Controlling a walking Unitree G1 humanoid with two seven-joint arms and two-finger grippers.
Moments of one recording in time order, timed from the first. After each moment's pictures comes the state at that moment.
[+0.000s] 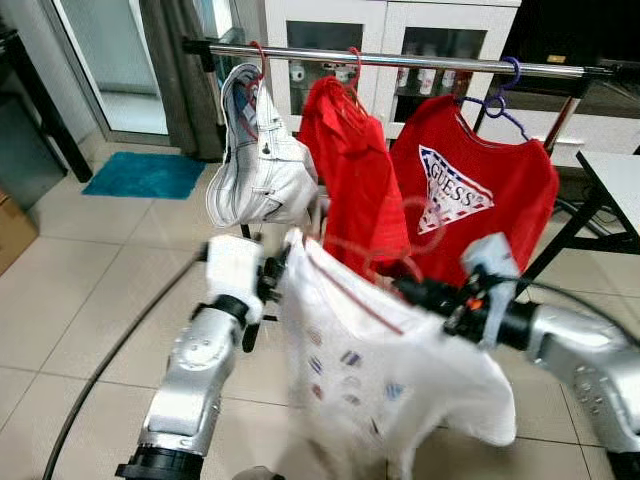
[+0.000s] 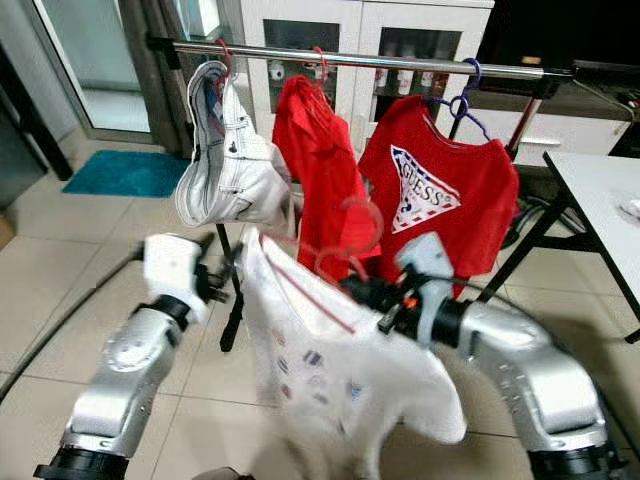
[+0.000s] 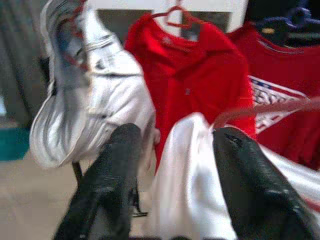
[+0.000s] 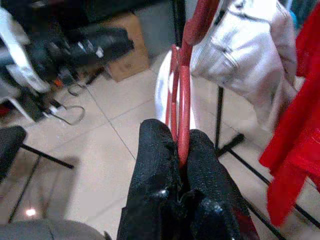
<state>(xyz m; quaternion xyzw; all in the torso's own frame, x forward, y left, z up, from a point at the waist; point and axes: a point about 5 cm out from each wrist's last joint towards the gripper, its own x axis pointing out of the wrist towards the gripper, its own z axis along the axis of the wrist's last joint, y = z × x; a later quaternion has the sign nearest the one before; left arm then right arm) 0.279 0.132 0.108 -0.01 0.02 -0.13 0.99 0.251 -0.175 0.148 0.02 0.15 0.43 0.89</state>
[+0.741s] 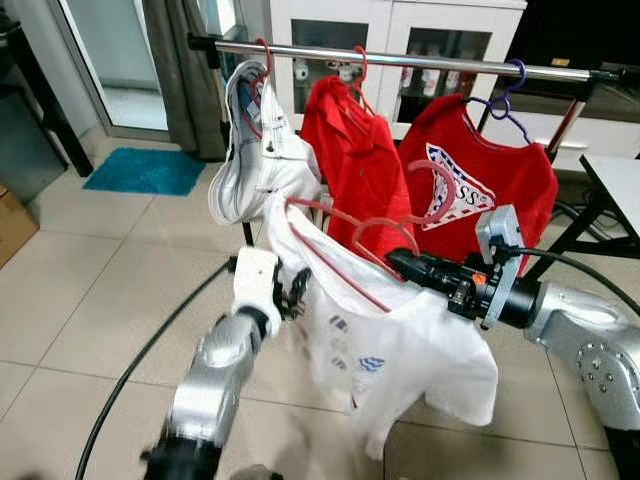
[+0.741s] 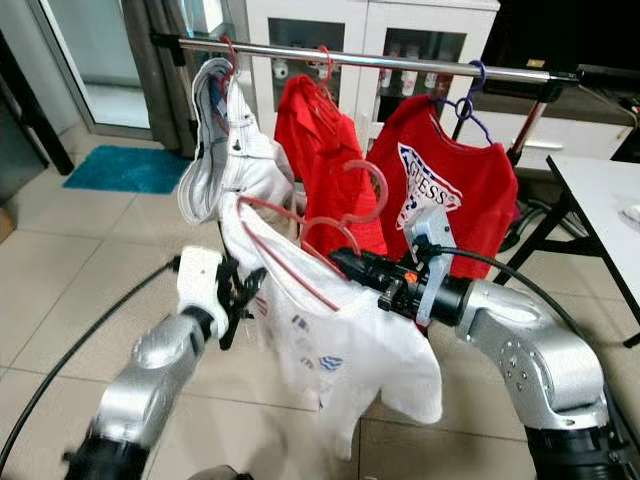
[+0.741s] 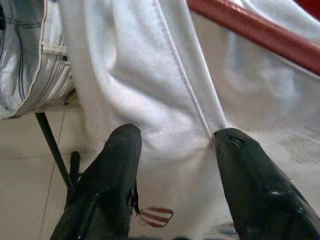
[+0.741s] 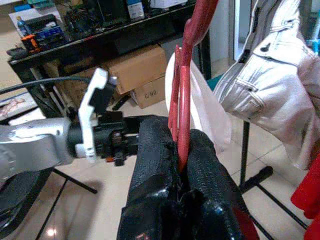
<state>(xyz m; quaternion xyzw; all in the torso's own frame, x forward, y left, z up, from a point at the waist) 0.290 0.109 0.081 -0.02 0.11 -0.18 0.98 0.259 -0.167 0.170 0.06 0.11 0.47 0.87</state>
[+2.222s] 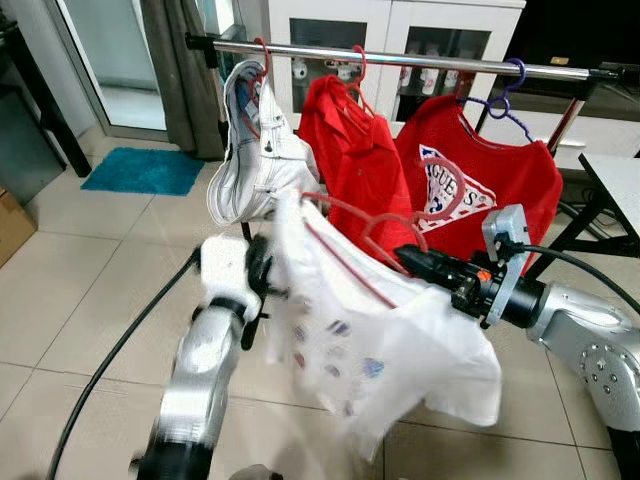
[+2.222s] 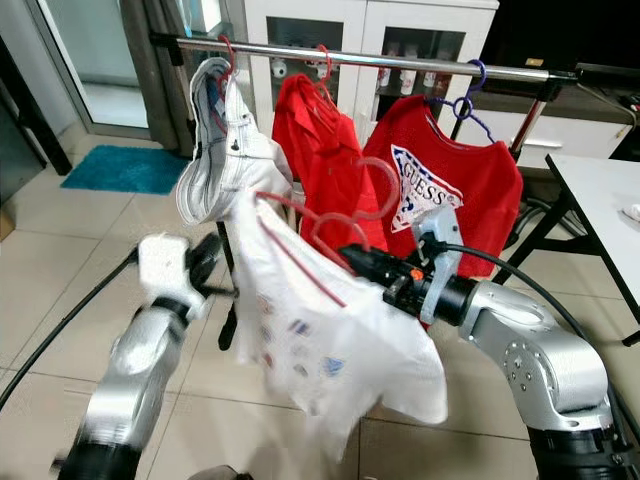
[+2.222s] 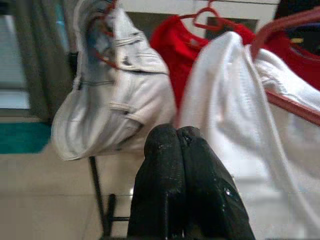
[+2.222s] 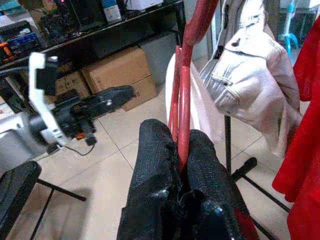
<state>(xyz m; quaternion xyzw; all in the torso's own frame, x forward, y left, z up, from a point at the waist) 0.278 0.138 0.096 -0.01 0.00 -0.08 1.00 0.262 -0.176 0.166 0.08 0.12 0.42 0.90</state>
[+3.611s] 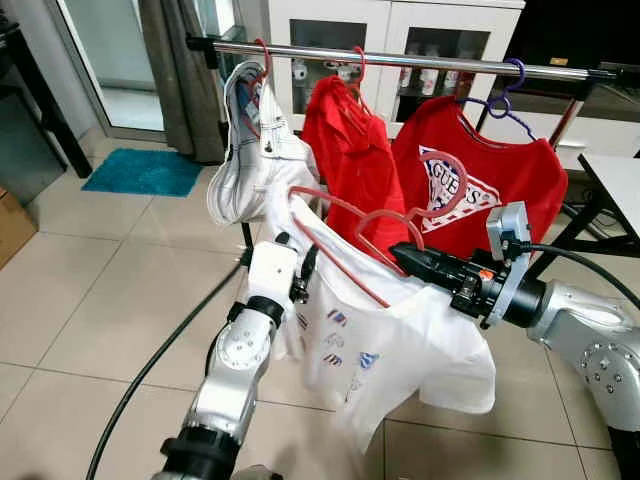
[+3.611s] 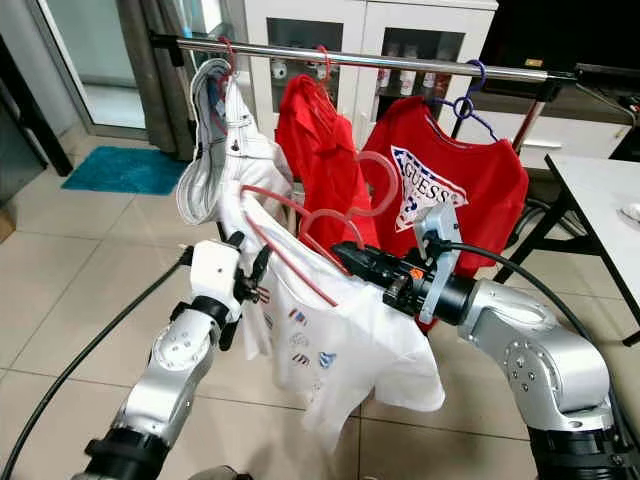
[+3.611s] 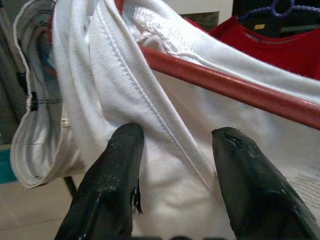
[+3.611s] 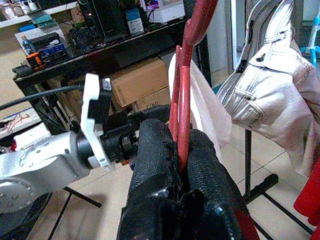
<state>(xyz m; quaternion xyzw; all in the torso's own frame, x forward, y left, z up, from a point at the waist) 0.295 0.094 0.091 0.04 -0.02 -0.16 0.99 0.258 -0.170 0.174 0.09 0.09 0.46 0.88</state>
